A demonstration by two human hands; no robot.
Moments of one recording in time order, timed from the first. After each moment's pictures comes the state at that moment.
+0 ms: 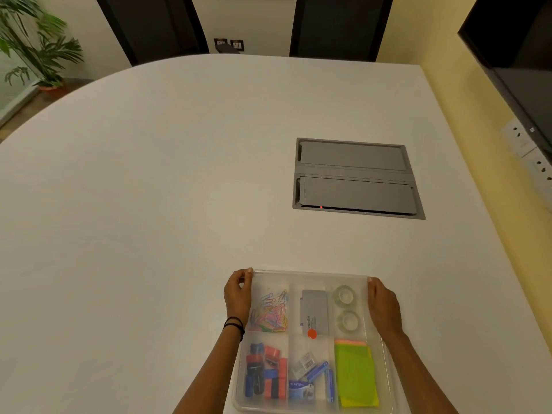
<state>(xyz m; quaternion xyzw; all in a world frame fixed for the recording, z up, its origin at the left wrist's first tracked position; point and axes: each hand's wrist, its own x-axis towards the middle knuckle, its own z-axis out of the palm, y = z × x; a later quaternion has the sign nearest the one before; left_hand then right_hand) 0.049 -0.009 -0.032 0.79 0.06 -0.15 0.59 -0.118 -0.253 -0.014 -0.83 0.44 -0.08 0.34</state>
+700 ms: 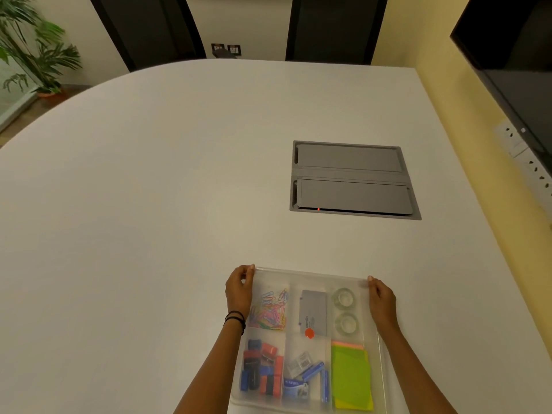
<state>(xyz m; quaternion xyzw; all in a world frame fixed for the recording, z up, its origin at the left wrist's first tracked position) 0.059 -0.018 -0.027 0.81 0.02 -0.15 0.56 -0.113 -0.260 -0.018 -0.69 0.47 -0.16 0.53</state>
